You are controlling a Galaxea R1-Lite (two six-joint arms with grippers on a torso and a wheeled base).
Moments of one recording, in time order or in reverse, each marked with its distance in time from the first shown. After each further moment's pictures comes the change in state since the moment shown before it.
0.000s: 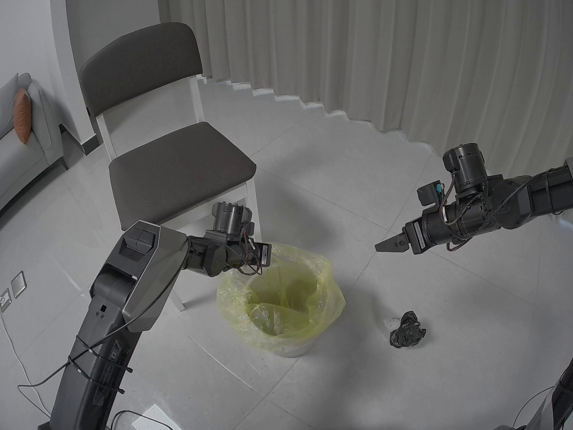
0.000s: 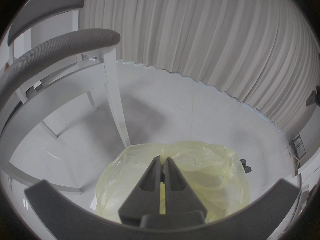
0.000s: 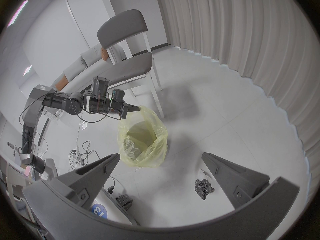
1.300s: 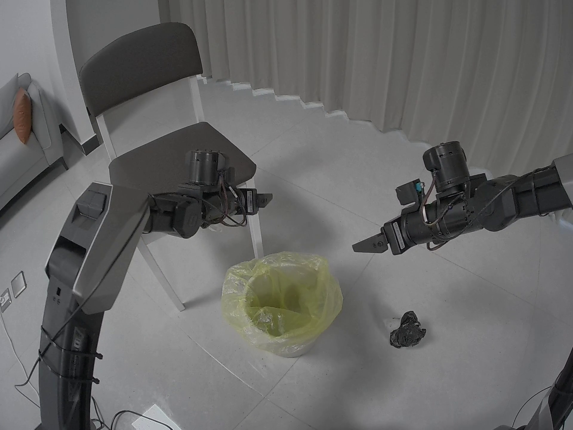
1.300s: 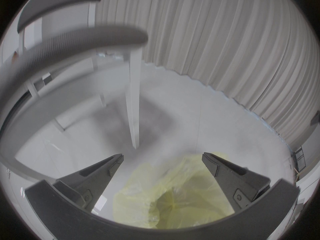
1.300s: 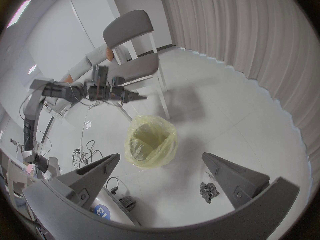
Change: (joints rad) left arm 0.034 -0.247 0.084 -0.059 0.019 -0.039; right arm 0.074 0.048 -0.059 -0.023 0.019 0.009
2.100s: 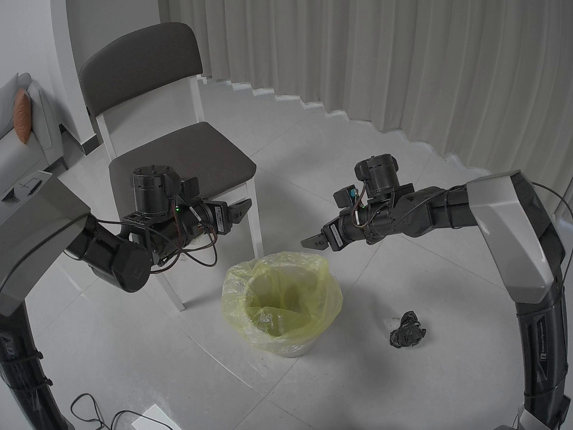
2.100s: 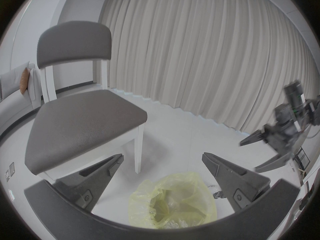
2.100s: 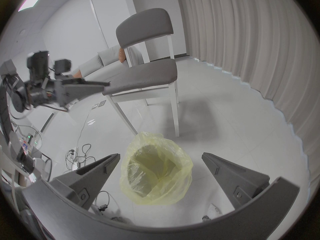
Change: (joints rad) left arm -0.007 -0.423 0.864 -0.619 -0.007 0.002; right arm 0.091 0.411 -0.493 -0.001 -0.035 -0.058
